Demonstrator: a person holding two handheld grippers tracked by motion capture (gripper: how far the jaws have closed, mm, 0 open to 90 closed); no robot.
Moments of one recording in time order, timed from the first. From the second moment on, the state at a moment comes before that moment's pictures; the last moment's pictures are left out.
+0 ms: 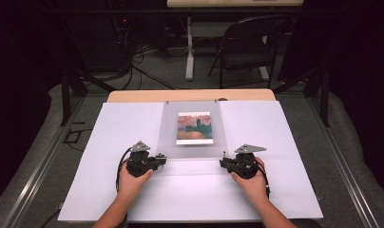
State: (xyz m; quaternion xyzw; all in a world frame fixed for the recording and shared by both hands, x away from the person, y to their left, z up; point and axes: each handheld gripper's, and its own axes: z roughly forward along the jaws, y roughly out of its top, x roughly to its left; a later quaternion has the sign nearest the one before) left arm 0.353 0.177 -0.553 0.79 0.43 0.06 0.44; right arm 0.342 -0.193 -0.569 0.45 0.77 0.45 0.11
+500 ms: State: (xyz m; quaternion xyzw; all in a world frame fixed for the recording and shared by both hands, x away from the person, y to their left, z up) left arm 0.334 0.174 -0.546 0.79 0.44 0.11 0.43; right arm 0.324 -0.191 -0.558 0.42 0.78 0.44 0.13
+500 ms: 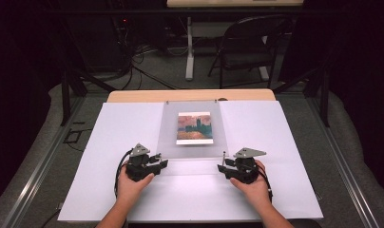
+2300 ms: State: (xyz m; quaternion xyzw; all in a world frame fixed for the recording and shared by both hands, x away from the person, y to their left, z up) left arm 0.304 0.202 -0.514 0.78 0.43 0.12 0.44; right arm 0.294 -0.229 -0.513 0.42 0.78 0.43 0.18
